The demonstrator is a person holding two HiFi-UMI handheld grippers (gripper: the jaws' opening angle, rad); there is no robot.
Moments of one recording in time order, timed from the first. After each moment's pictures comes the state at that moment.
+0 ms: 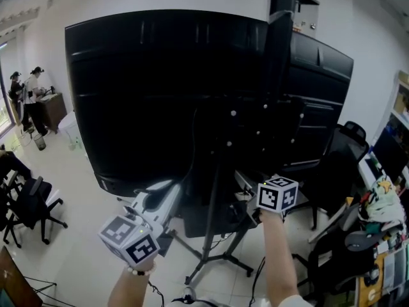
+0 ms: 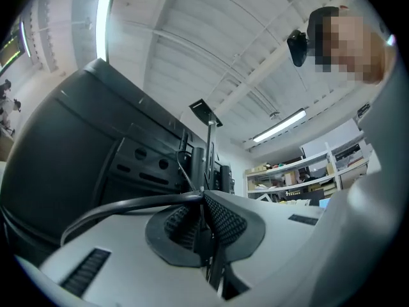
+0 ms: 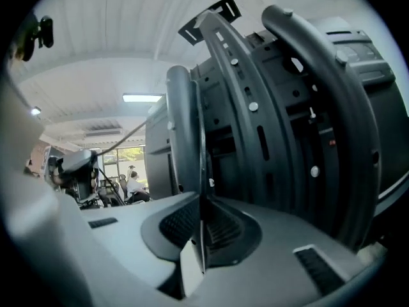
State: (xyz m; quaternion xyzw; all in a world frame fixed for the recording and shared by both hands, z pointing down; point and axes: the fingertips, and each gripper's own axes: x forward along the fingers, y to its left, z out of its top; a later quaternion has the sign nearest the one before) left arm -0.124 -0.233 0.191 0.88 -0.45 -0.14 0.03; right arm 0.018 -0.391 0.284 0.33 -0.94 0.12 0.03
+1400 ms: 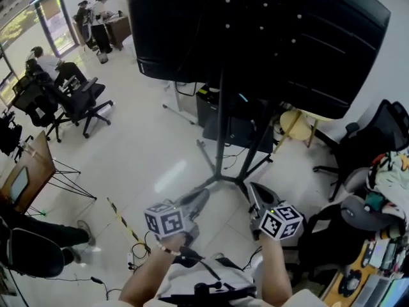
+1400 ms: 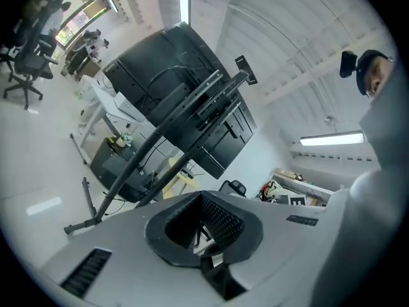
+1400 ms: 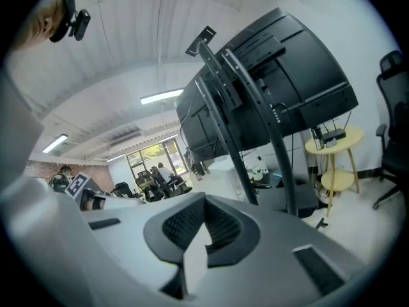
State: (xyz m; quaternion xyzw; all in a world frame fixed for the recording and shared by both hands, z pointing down) left arm 0.164 0.011 0.510 0.74 -0.54 -0.17 0.36; right arm 0.273 -0.074 0.506 0.23 -0.94 0.23 0.06
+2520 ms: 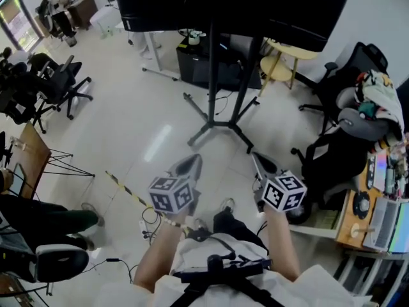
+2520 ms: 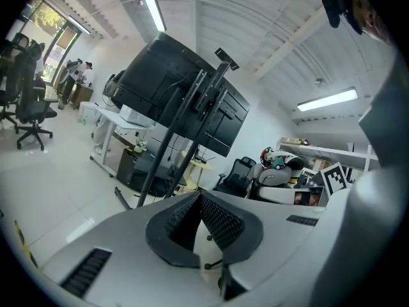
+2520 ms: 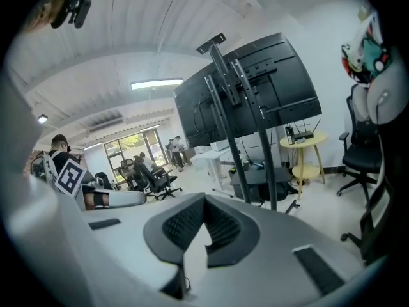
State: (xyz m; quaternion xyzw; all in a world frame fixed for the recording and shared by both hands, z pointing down) left arm 0.137 0.194 0.536 0.74 -0.60 -0.04 0.30; right arm 0.294 0.134 0.523 0.32 -0.92 0.22 0.10
